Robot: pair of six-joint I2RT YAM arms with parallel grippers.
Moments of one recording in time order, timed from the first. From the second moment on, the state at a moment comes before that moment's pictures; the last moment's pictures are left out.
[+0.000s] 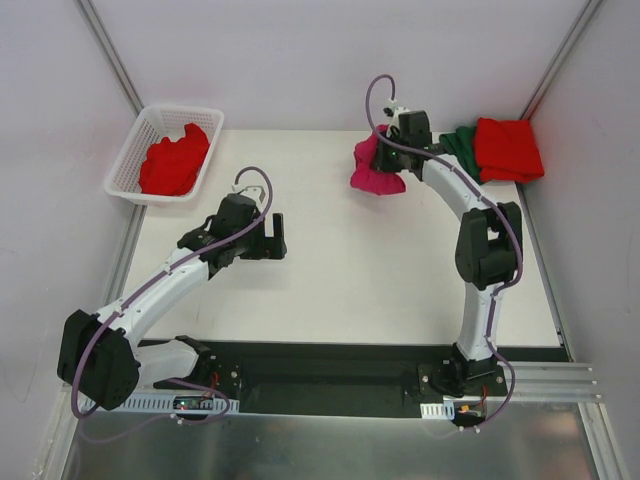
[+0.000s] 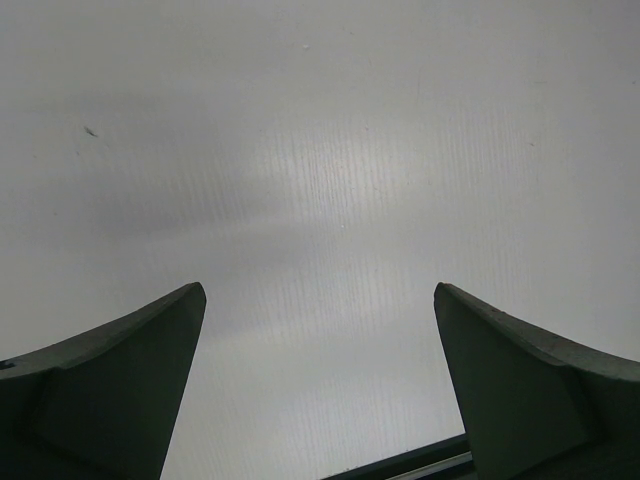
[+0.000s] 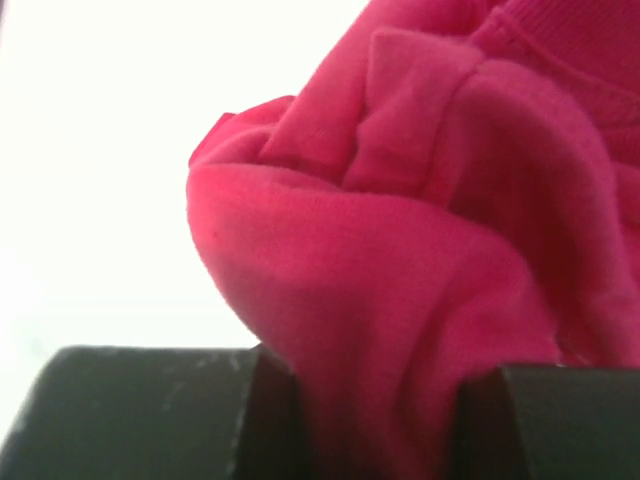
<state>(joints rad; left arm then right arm) -0.48 1.18 0.85 -0.49 -0.01 -0.41 0.31 2.02 1.71 -0.39 -0.19 0.19</state>
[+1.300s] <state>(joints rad) -0.45 1.34 0.88 -0.46 0.00 -0.40 -0.30 2.21 2.05 -0.13 -0.11 0.48</state>
